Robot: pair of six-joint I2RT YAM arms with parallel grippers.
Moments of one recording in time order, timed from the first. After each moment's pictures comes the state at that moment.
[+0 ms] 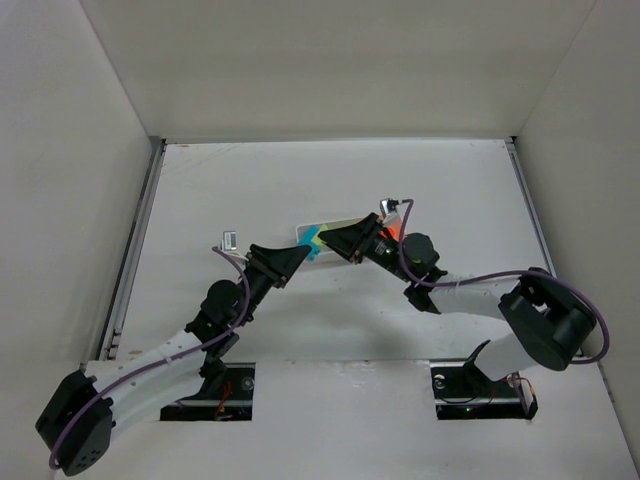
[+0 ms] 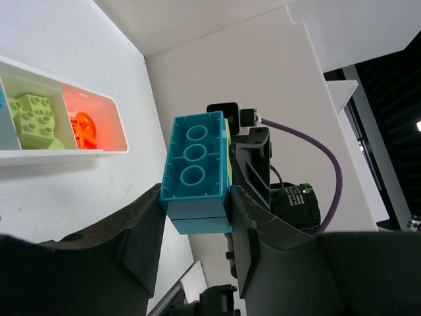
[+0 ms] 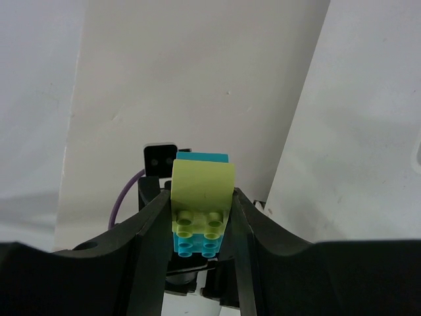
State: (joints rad) left arm -0.77 0.73 0.17 0.69 -0.18 -1.23; right arm 0.75 1.46 0.55 1.06 -0.21 1.34
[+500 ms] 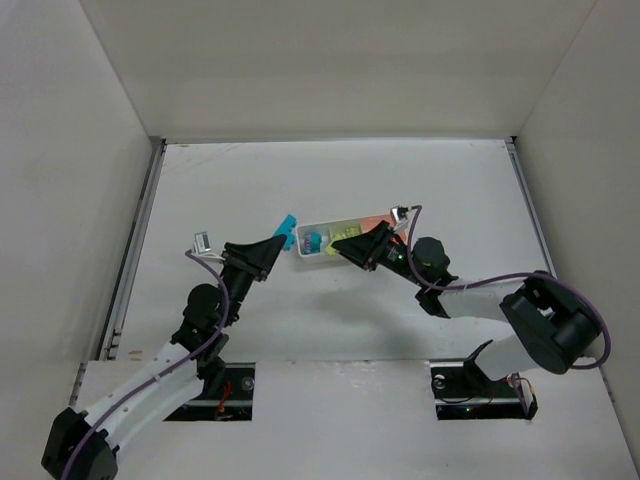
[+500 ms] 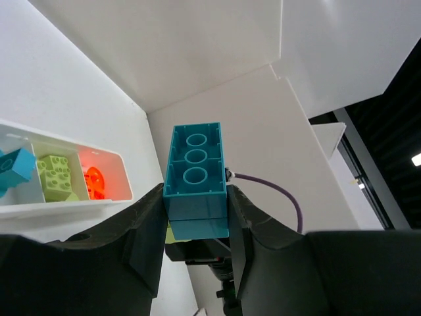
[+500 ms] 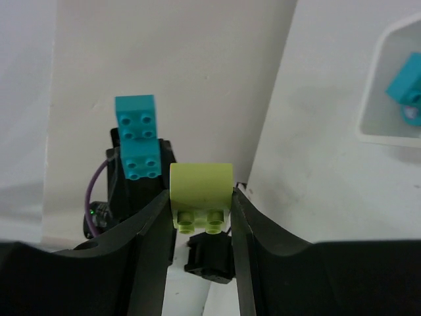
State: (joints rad) left arm -0.63 0.55 0.16 0.60 -0.19 -1.20; right arm 0.68 1.44 0.46 1.09 -0.32 1.34
